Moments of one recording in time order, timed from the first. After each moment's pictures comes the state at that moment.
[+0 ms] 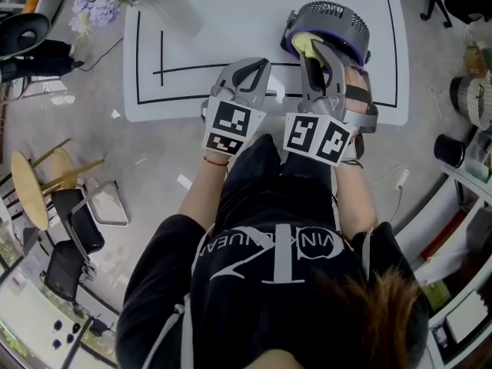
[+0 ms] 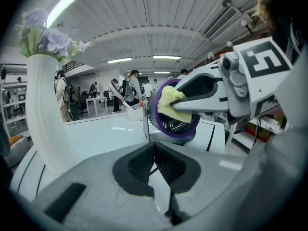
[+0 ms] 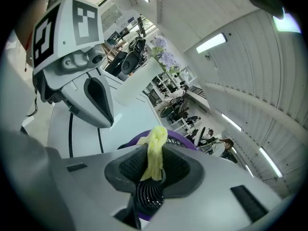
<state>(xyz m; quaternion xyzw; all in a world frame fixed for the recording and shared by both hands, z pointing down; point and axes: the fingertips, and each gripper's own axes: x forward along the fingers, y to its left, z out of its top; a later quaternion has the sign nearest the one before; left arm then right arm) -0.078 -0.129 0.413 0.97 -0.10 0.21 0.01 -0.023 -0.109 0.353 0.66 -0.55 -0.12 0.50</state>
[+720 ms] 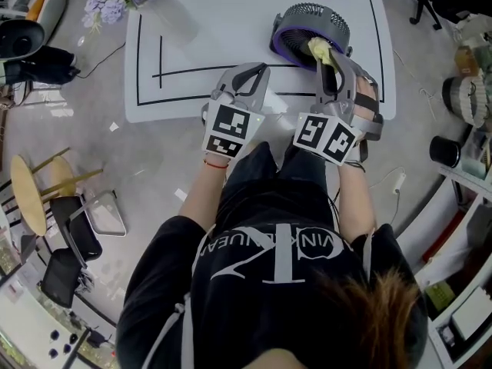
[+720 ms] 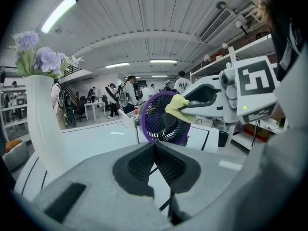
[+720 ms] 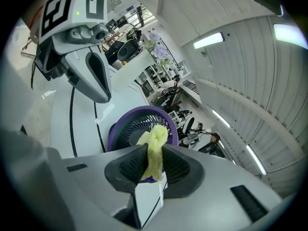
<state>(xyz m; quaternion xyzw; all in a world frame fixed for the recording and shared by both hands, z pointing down) -0.076 -0.102 0.384 0.98 -0.09 0.19 -0.01 0.012 -0.057 0.339 0.69 -0.49 -0.12 0.53</state>
